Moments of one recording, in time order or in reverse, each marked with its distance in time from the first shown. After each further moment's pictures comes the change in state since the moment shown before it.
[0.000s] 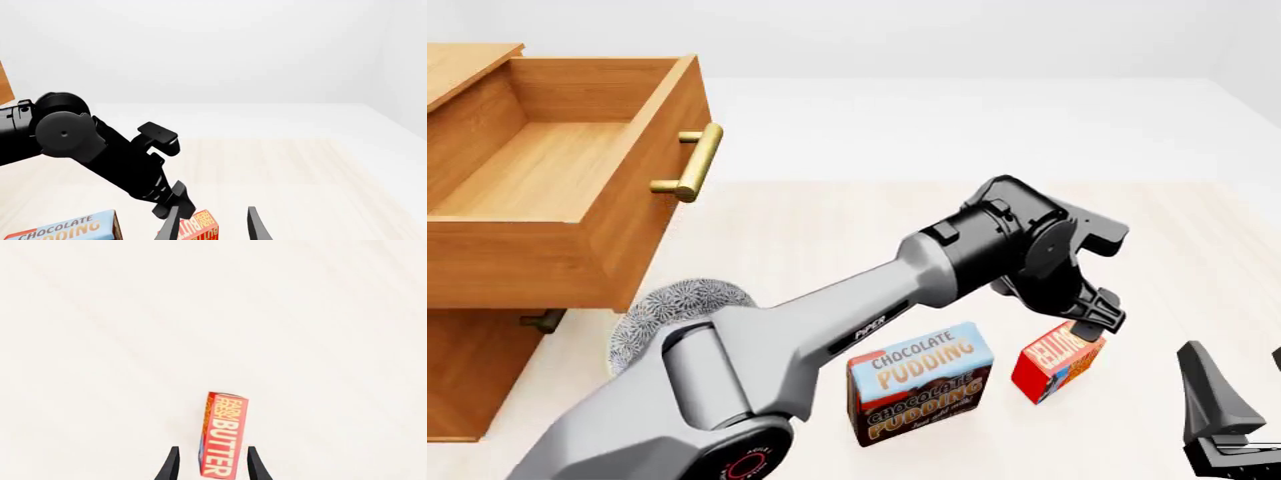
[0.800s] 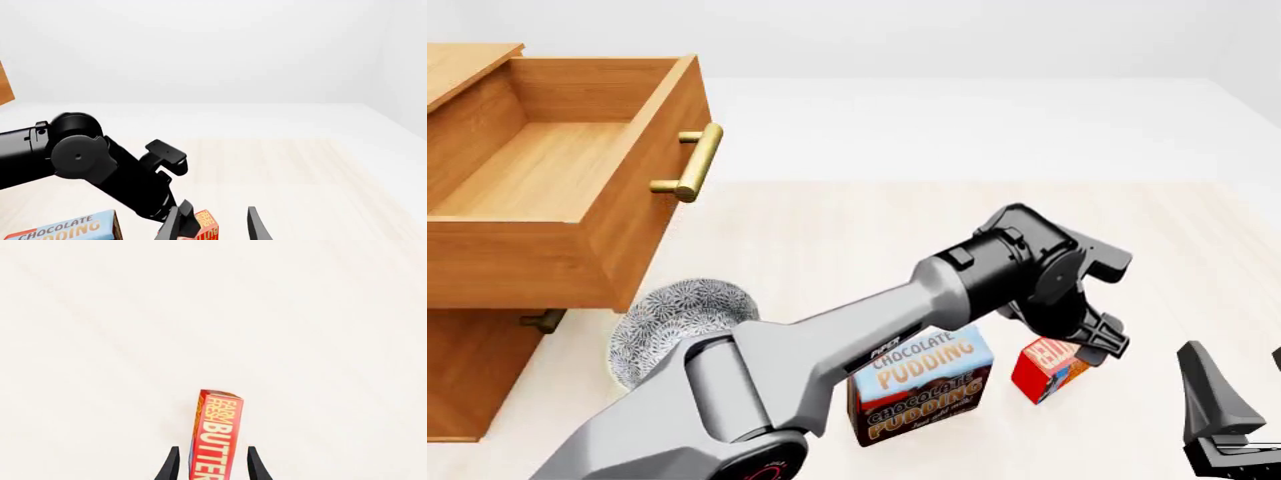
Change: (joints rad) left arm -0.023 0.051 -0.006 -0.005 -0.030; right arm 0.000 0.000 0.000 0.000 0.000
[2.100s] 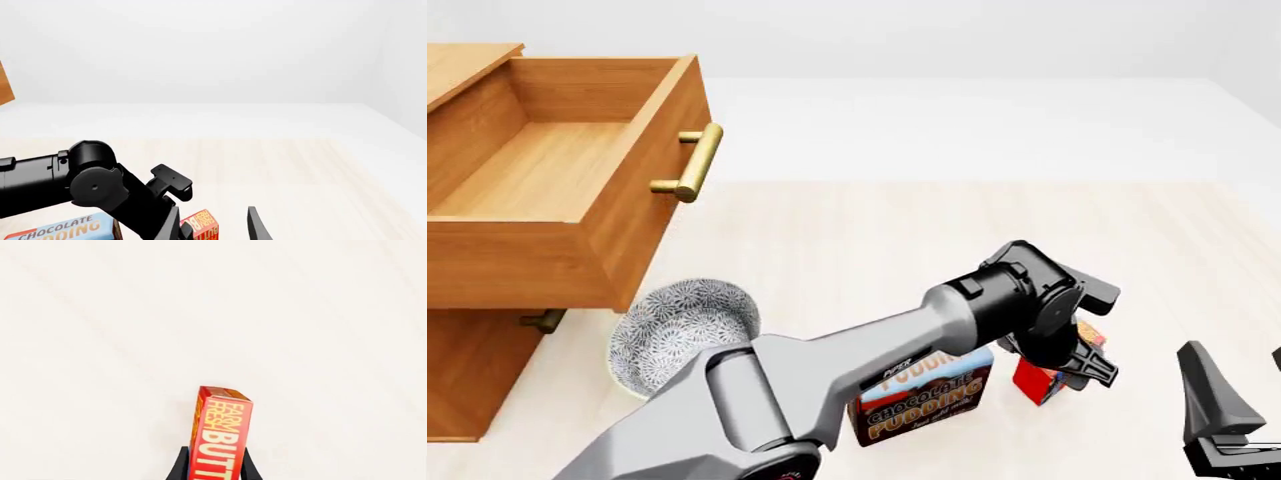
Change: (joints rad) left arm -0.013 0.058 0.038 -0.025 -0.049; right arm 0.000 0.000 0.000 0.000 0.000
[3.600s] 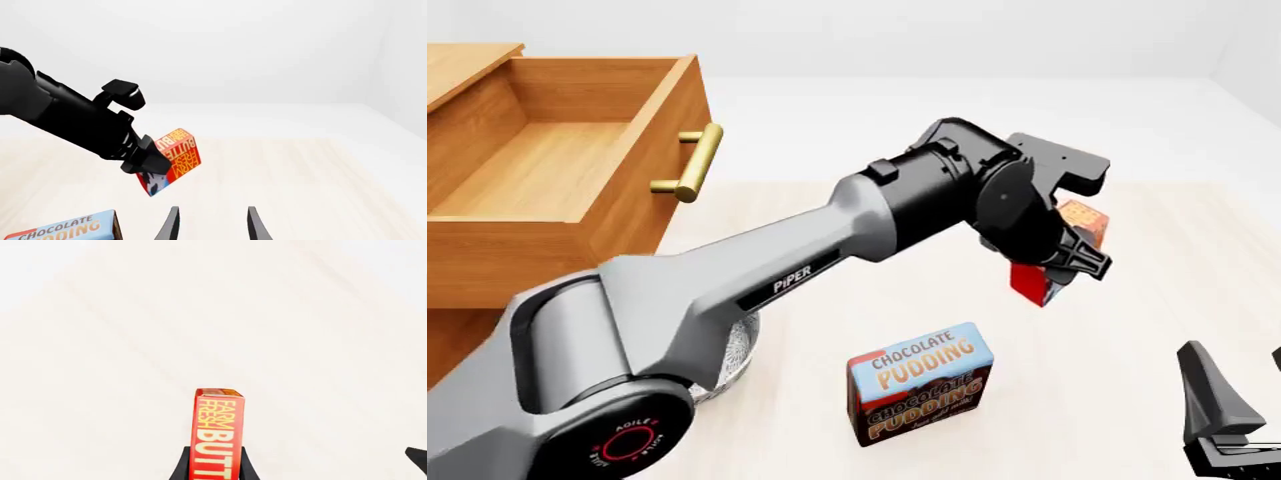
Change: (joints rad) left arm 0.078 -0.375 0.267 -0.155 0.125; right arm 0.000 0.000 0.000 0.000 0.000
